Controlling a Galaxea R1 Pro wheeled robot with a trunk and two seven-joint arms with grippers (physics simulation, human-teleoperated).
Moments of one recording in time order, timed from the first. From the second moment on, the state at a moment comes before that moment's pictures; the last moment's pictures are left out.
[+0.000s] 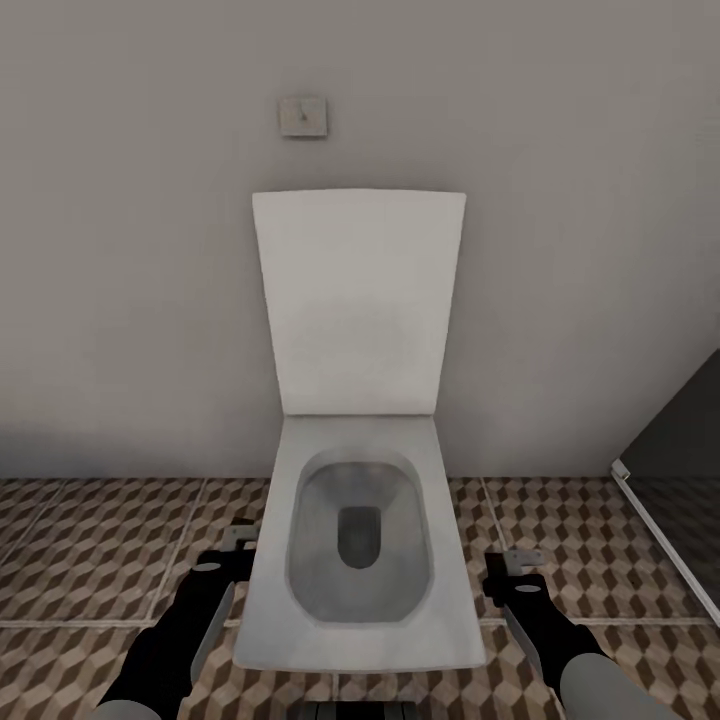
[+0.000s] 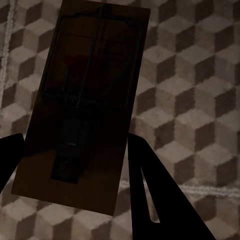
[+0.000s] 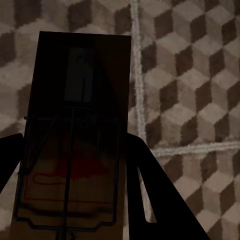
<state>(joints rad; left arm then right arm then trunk) -0.43 -0.03 -0.02 -0.98 -0.01 0.52 0.15 -0.62 -0.05 -0.06 -0.39 0.14 0.20 -0.20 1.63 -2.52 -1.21</state>
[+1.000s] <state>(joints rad) -0.43 -0.02 -0.01 -0.97 -0.01 0.52 0.15 -0.62 -0.05 -0.06 -0.39 0.13 0.20 -0.21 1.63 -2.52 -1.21</state>
